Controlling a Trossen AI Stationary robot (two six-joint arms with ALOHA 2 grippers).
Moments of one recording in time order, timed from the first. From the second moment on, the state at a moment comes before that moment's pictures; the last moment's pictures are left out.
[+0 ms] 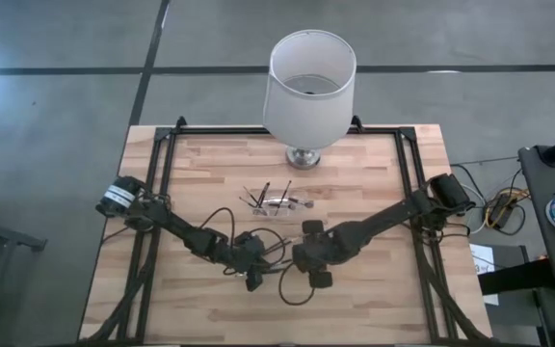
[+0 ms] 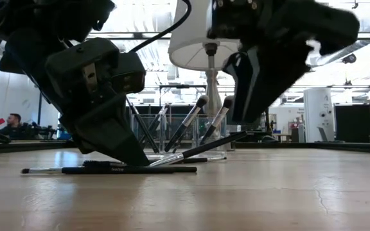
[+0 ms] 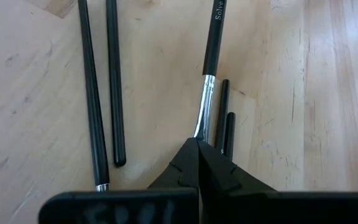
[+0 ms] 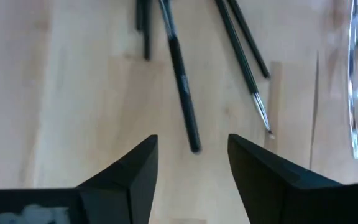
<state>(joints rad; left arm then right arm) -0.41 1.81 0.73 0.32 -0.20 -0.78 0.36 1.86 1.28 -0.63 0.18 0.24</state>
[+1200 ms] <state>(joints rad) -0.41 1.81 0.73 0.32 -0.20 -0.79 0.30 2.09 1.46 -0.54 0.07 0.12</state>
